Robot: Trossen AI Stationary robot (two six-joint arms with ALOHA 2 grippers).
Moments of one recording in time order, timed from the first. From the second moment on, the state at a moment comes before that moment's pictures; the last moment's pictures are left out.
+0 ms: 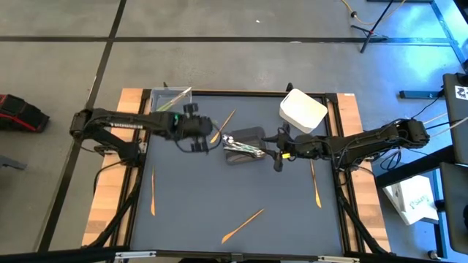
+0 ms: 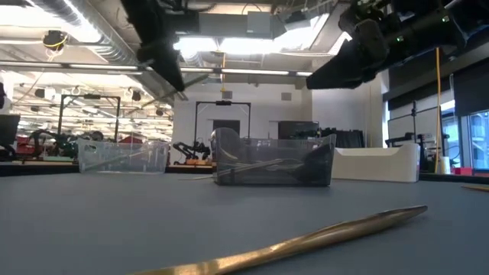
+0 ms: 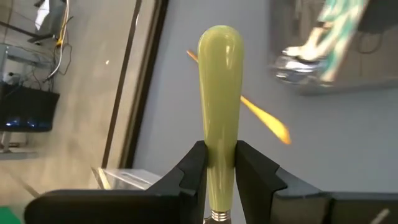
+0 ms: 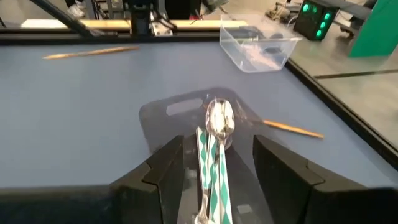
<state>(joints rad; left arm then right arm) 0.08 1.38 1.12 -0.81 -0.57 0.08 0.08 1.16 0.51 0.29 0.30 0.03</state>
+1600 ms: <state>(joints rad) 0.87 1.38 0.95 -0.50 -0.28 0.29 0.08 1.16 0.50 0.07 0.30 0.21</state>
